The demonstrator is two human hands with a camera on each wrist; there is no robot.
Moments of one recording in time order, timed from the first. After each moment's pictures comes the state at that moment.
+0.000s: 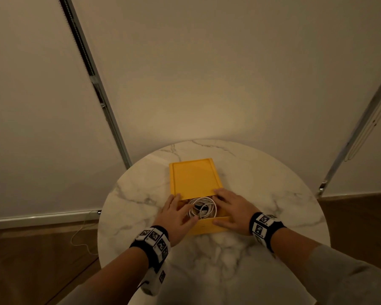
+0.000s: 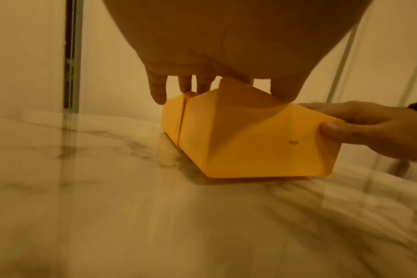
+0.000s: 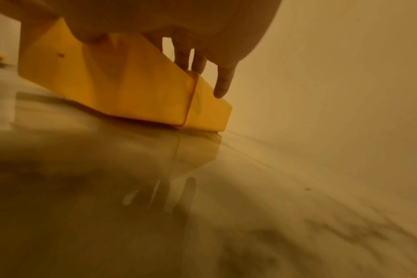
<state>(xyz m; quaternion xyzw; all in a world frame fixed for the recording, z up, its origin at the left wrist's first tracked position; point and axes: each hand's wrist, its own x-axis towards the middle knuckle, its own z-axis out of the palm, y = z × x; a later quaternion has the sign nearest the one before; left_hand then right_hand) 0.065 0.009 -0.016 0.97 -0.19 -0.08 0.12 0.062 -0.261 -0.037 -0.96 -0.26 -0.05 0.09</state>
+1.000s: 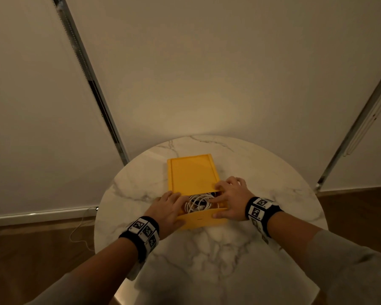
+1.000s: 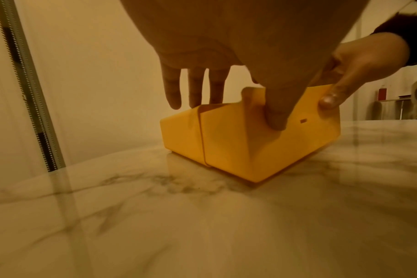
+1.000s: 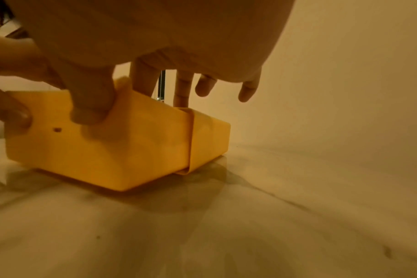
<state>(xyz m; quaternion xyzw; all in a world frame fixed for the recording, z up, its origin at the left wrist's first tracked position) 0.077 0.022 0.008 0.95 -0.30 -0.04 -0.04 0.077 -0.256 0.000 -0.98 -0.20 0.03 0.02</state>
